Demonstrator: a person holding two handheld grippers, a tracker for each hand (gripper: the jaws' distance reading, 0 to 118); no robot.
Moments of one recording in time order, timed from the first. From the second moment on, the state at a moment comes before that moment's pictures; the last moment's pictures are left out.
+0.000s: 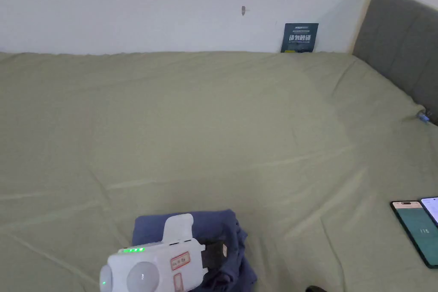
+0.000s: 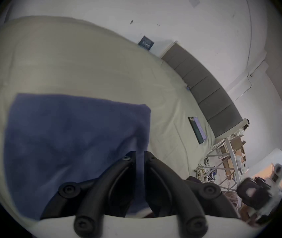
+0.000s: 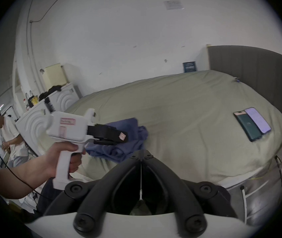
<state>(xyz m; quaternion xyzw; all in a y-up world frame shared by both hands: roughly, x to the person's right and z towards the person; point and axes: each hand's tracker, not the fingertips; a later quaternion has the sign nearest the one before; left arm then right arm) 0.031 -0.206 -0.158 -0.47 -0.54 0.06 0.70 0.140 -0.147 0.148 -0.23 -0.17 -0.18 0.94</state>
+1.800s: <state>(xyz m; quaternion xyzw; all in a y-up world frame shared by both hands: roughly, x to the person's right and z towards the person) -0.412 -0.217 -0.512 -0.52 -0.29 0.12 0.80 0.171 -0.219 -0.012 -0.34 -0.11 -0.34 0.87</state>
